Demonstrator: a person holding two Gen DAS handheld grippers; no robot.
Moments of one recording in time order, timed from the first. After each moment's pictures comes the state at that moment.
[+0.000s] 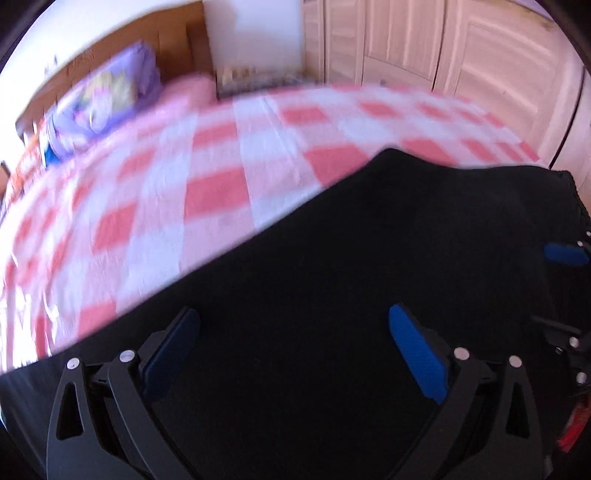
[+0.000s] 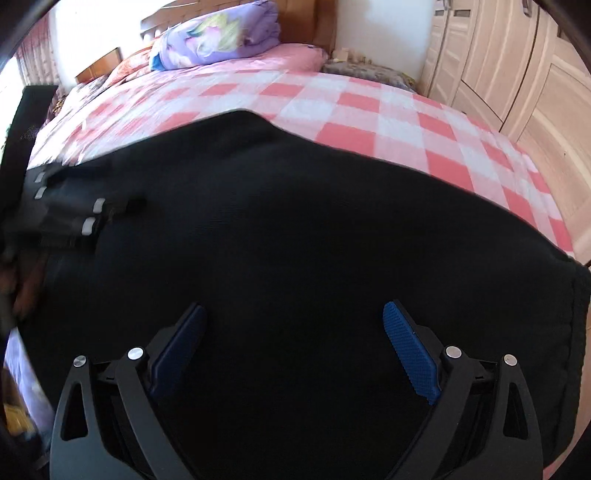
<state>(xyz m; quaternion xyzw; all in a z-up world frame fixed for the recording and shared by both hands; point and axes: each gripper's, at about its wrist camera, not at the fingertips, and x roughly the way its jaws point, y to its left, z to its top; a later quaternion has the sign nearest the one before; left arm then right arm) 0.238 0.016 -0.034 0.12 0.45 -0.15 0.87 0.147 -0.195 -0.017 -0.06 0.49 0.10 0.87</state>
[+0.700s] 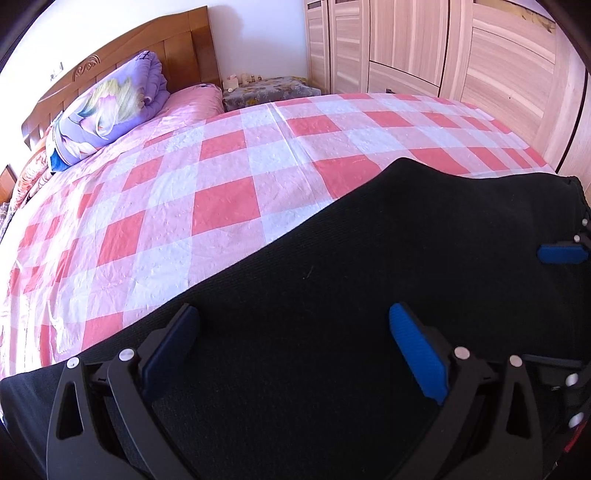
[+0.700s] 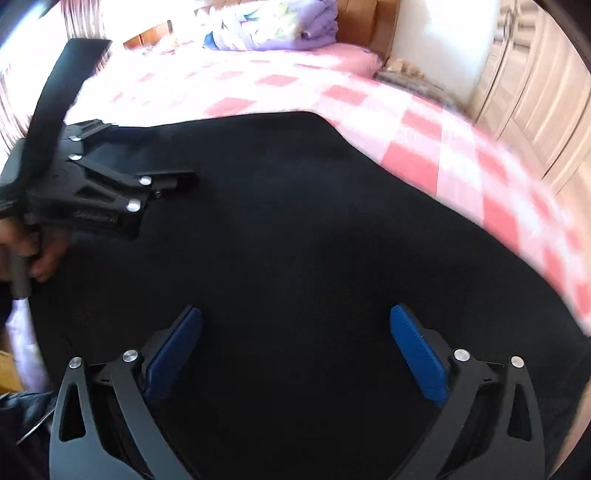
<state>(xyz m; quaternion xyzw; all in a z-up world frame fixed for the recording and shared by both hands) 0.235 0.018 -0.026 0.12 0.43 -0.14 0.88 0.167 -0.170 -0.018 -0.12 0.49 0.19 0.84</state>
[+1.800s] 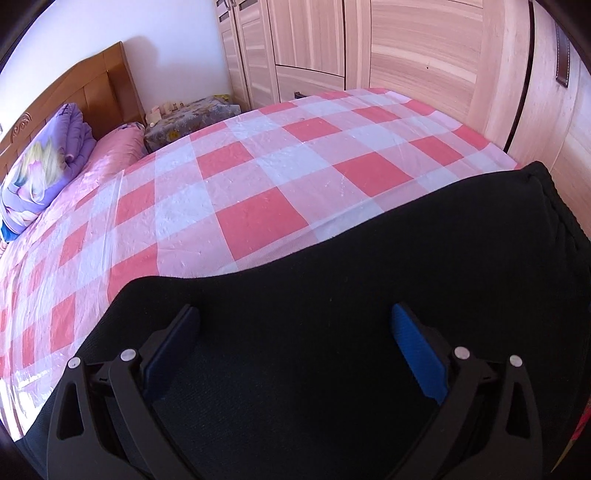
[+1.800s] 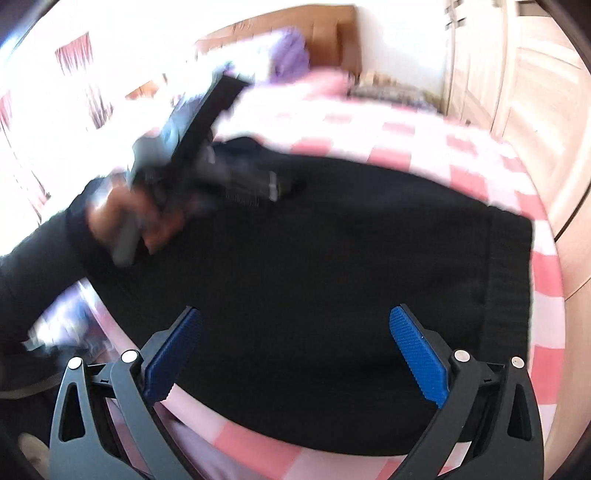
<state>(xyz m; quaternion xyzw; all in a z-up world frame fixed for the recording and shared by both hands) 0.246 -0.154 -0.024 0.17 0.41 -0.24 0.86 0.114 -0.271 -0.015 -0.07 0.48 0.16 0.86</state>
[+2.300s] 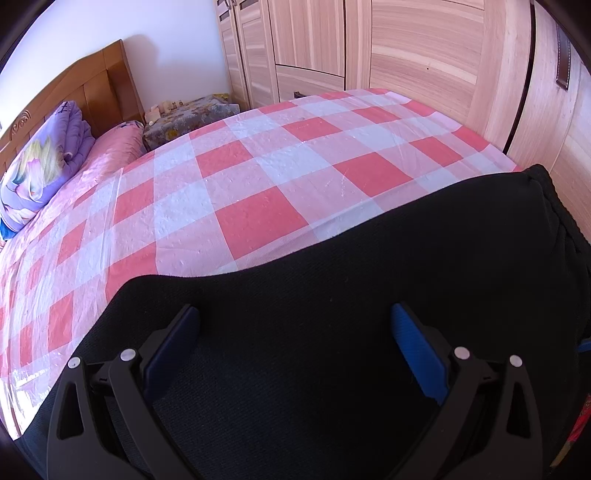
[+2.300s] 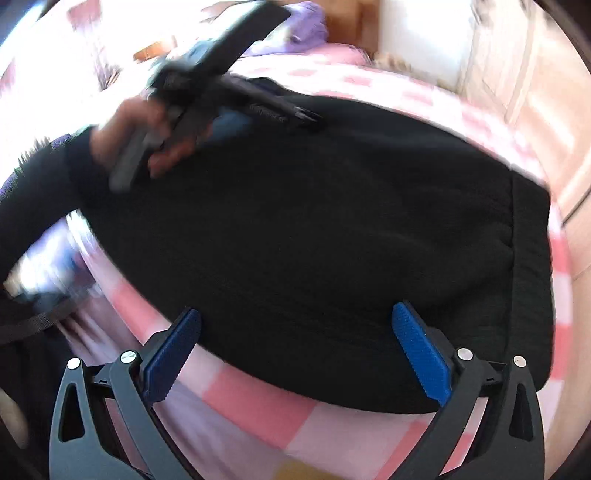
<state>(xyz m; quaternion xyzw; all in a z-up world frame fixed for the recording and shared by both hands) 0.247 -0.152 -0.024 0.17 0.41 -0.24 0.86 0.064 -0.257 -0.015 -0.10 0.47 0.20 0.85</state>
